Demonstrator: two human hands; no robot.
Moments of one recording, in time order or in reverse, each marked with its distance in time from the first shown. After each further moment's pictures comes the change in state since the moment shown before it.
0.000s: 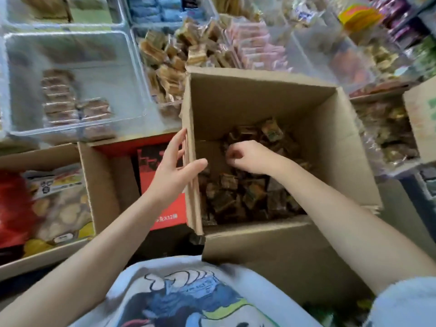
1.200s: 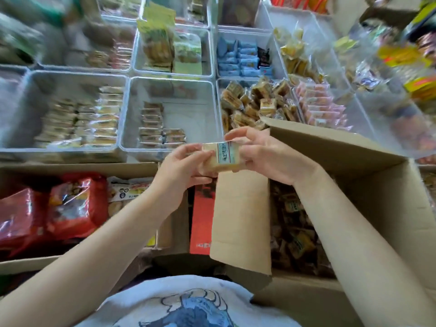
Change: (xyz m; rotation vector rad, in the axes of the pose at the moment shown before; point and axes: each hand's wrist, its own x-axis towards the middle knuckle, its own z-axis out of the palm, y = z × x) left_hand -0.021 0.066 -0.122 -0.448 0.265 -0.135; right_hand 0.010 -0.162 -0.065 1.035 -0.341 -0.438
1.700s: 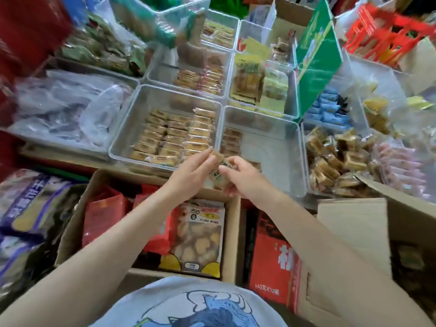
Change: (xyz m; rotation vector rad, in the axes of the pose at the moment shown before) left_hand 0.040 0.063 -0.246 0.663 0.118 0.279; right_hand 0.236 0.006 0.201 -0.410 0.254 0.142
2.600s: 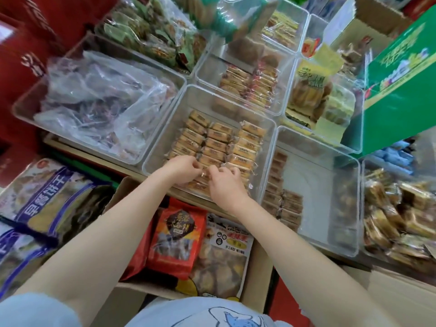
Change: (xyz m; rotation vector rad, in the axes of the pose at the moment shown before) left_hand 0.132 -0.146 -0.114 0.553 -0.211 -0.435; right_hand 0.172 -0.015 0.117 -1.081 -0.160 -0.194
